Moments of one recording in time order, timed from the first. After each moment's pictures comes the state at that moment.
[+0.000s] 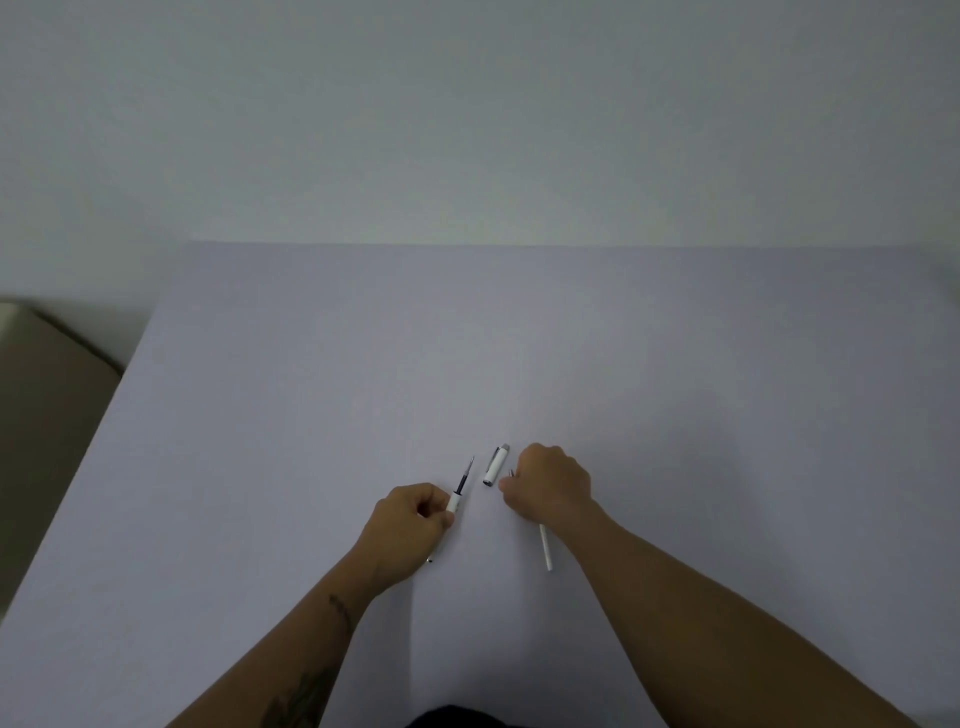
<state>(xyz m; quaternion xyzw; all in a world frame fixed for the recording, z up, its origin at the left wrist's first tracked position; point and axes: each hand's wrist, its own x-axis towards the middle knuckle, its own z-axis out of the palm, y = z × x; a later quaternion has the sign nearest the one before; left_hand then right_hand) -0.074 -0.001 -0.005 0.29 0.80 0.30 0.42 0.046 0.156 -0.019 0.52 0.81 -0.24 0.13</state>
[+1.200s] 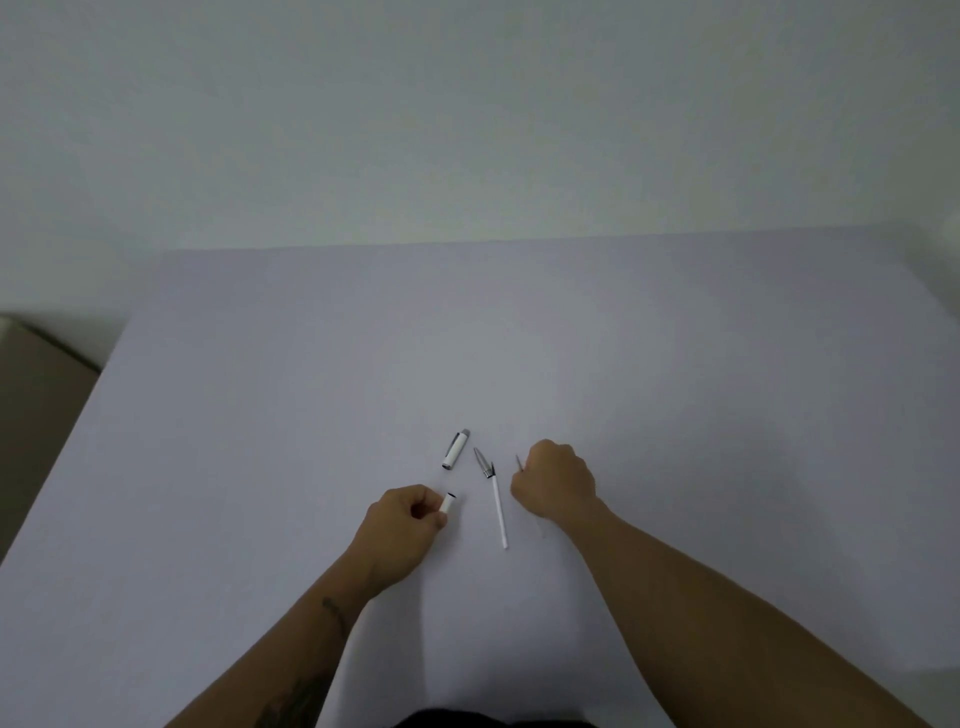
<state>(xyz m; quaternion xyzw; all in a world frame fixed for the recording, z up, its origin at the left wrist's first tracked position) -0.016 0.008 0.009 0.27 0.82 0.28 0.42 0.111 0.175 -0.024 0.54 0.79 -0.28 0.09</state>
